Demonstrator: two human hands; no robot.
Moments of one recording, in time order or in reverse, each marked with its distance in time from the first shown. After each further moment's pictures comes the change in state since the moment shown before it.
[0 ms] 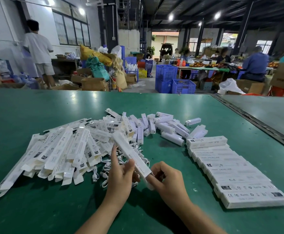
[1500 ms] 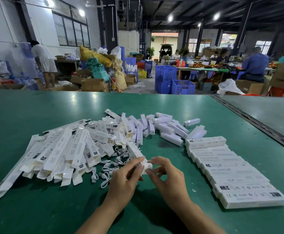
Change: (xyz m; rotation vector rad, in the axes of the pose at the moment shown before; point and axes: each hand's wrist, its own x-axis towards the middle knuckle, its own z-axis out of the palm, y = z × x) left_hand -0.005 0.003 -0.002 0.224 -0.163 0.142; right_hand 0.001 0.001 0.000 0.037 0.144 -0.242
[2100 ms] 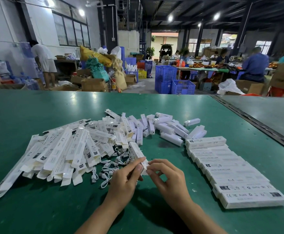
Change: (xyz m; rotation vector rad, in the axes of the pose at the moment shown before) left_hand -0.001 0.000 -0.003 0.054 -0.013 0.009; right_hand 0.002 0.003 -0.004 0.014 -0.012 -0.150
